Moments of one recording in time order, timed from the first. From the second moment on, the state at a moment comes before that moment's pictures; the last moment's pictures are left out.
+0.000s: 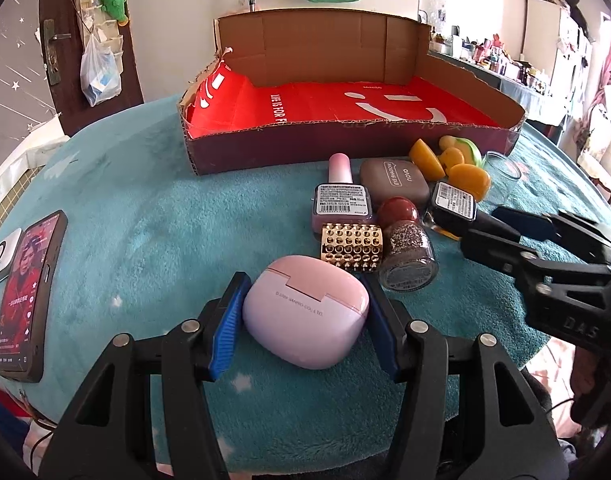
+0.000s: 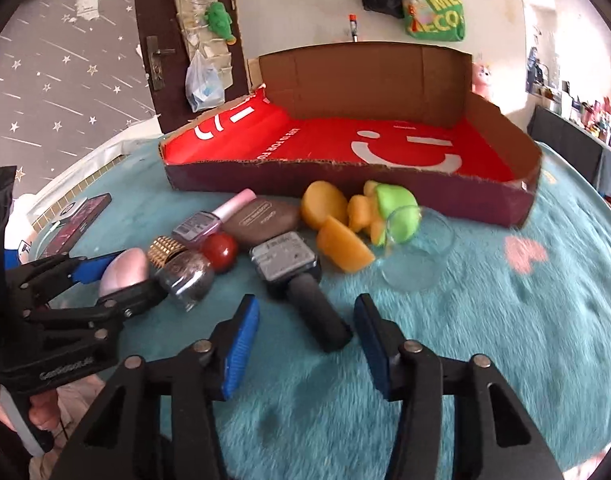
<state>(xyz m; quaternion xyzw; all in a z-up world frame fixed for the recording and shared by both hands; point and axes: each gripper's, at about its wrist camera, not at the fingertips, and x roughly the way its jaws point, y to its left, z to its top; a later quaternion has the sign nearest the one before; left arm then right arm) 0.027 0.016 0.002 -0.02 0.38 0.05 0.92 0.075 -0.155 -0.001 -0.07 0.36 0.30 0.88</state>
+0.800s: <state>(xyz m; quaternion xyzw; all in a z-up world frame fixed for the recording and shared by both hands) 0.032 0.014 0.047 0.00 0.32 0.05 0.95 0.076 -0.151 0.043 -0.07 0.32 0.35 0.88</state>
